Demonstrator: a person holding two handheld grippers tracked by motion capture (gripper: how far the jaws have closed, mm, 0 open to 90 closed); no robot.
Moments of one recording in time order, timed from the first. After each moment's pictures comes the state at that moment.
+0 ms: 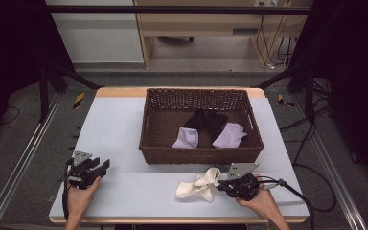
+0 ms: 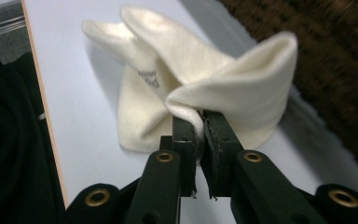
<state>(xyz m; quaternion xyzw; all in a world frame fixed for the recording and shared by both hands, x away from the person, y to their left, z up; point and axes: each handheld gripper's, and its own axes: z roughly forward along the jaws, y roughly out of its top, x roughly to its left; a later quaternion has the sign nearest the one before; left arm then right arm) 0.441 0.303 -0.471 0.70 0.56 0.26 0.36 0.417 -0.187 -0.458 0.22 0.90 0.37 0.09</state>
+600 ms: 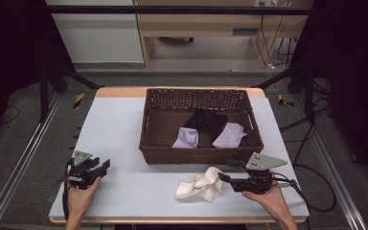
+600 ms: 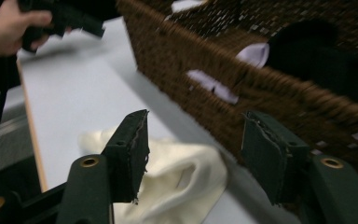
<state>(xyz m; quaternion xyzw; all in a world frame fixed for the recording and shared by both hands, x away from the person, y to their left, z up) 0.441 0.303 -0.470 0.70 0.56 0.26 0.36 0.415 -0.214 -0.424 0.28 0.79 0.52 0.14</state>
